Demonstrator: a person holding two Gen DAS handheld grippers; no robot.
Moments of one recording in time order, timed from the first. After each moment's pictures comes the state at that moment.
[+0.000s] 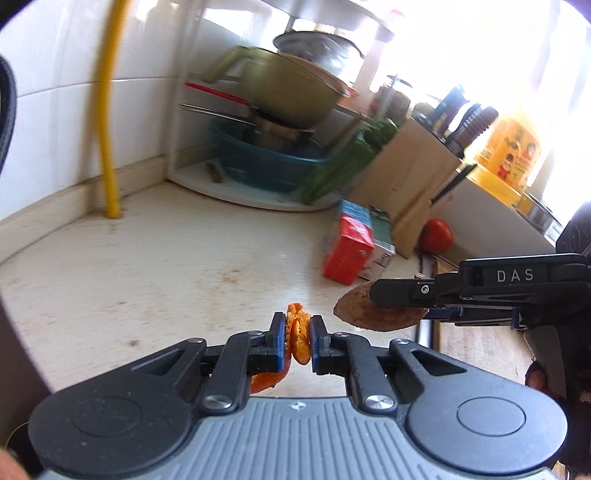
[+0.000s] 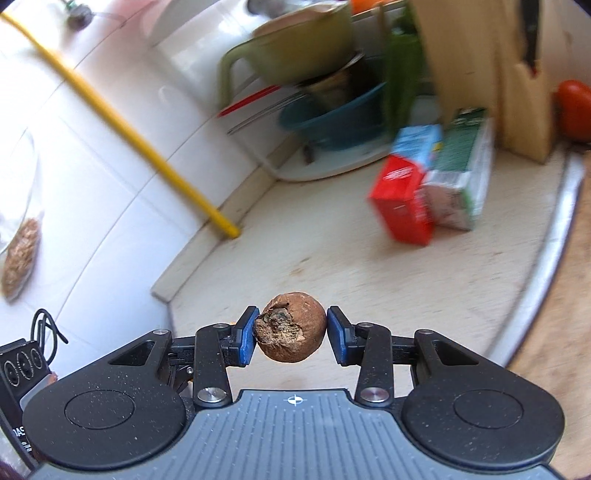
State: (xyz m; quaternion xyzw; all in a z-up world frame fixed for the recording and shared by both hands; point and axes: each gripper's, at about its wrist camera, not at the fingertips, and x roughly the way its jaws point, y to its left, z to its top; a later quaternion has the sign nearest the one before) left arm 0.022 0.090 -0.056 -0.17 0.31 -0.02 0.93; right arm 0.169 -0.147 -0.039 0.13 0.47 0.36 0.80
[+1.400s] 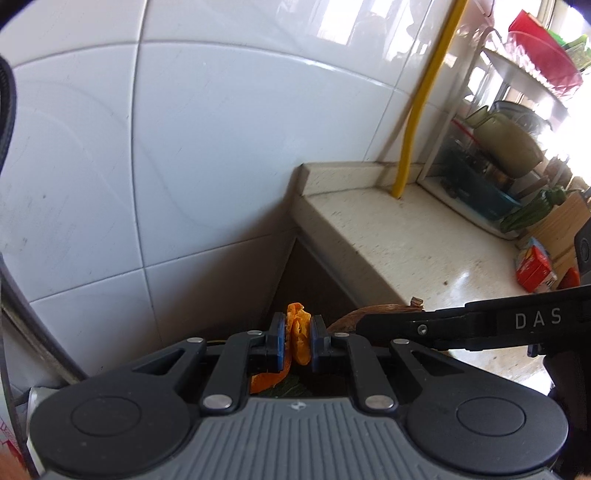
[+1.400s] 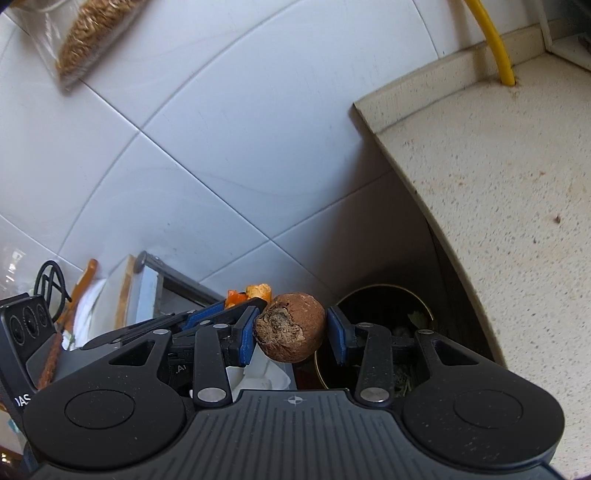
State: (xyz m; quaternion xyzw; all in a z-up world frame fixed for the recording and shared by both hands) left arm -0.169 0.256 -0.104 -0.24 0.32 0.21 0.89; right arm 0.014 0.102 -0.079 -0.01 0.54 0.53 0.65
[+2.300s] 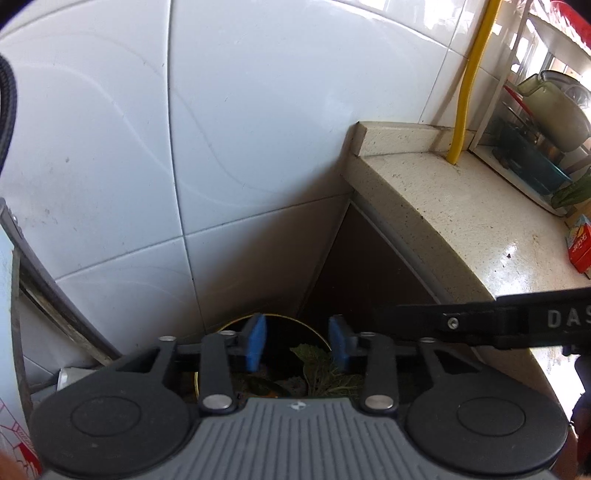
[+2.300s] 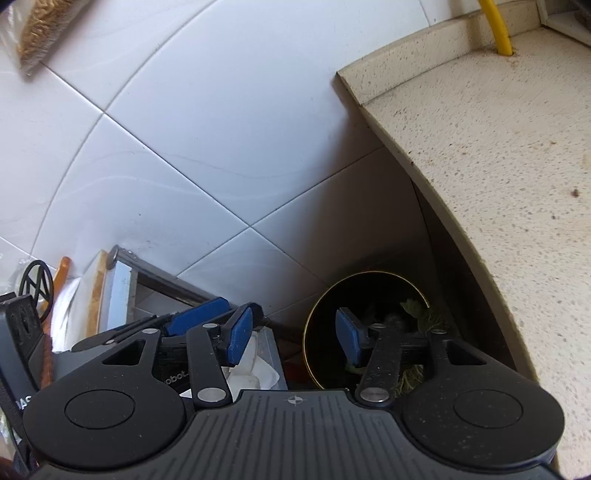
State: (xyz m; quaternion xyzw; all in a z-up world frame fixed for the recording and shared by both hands) left arm -0.161 0.275 -0.131 -0.22 0.37 0.26 0.86; right arm 0.006 0.114 -0.102 -0.02 0.56 0.51 0.66
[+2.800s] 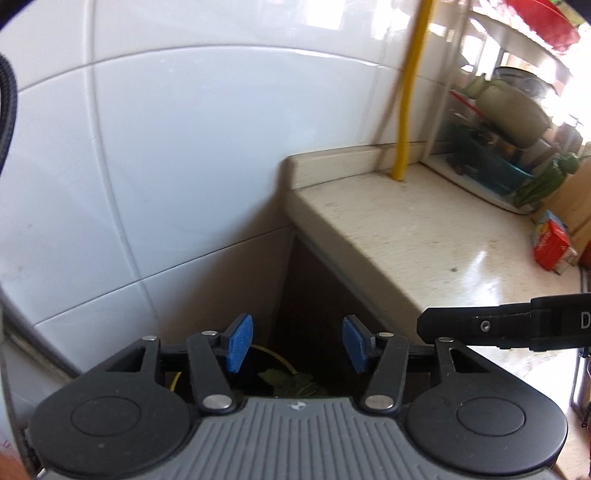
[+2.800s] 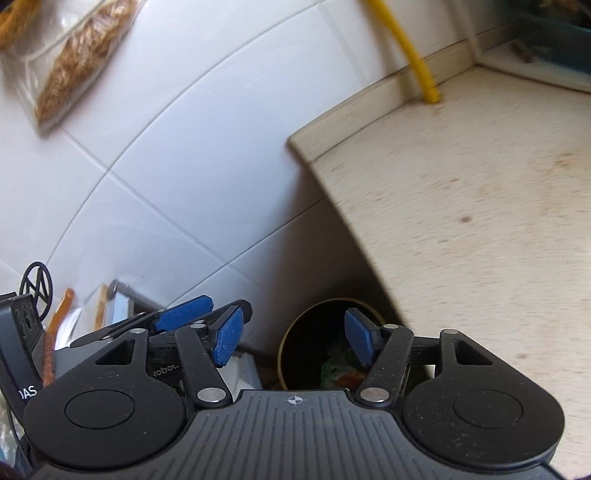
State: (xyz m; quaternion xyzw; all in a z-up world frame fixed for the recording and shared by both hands) left arm -0.130 0.237 -0.096 -0.19 0.35 0.22 0.89; right arm 0.034 0.048 -0.062 0.02 0.52 0.47 0.71
